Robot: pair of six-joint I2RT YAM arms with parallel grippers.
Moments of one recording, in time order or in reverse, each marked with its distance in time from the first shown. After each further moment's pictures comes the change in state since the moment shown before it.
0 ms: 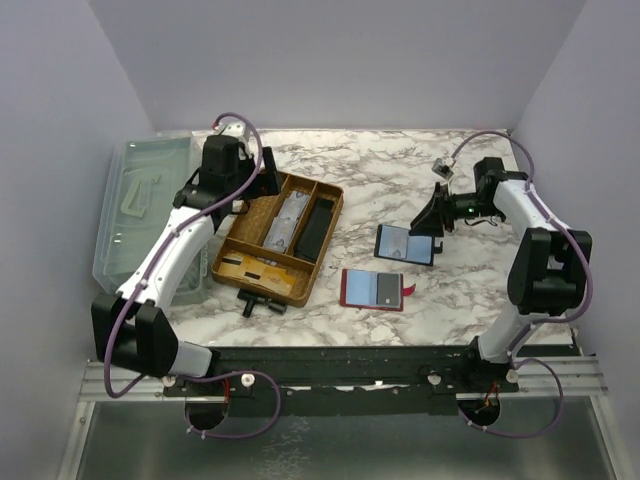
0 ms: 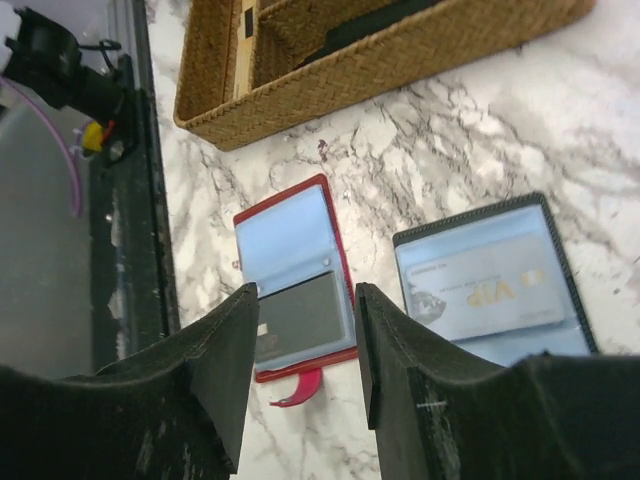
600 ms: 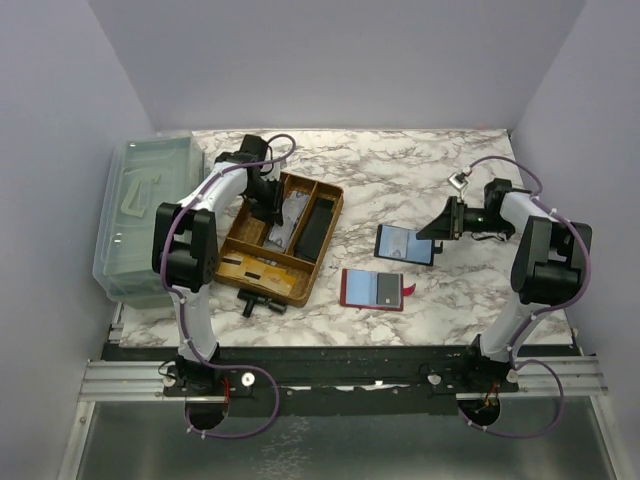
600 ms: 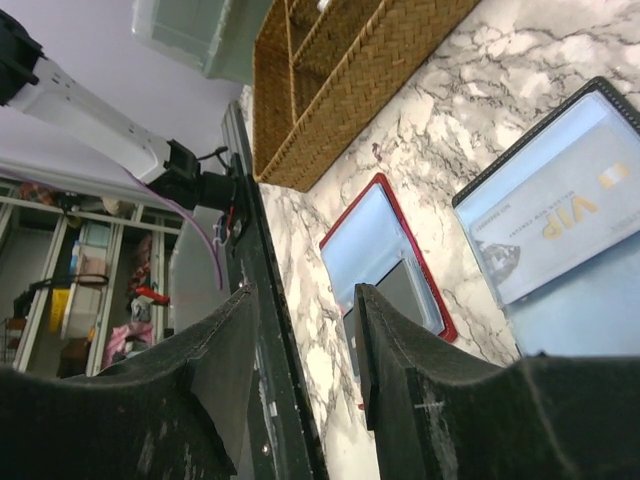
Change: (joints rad) left arm 0.046 0.565 0.306 -0.393 0.320 0.224; right arm -0.121 0.053 -0.137 0.081 -0.163 0.285
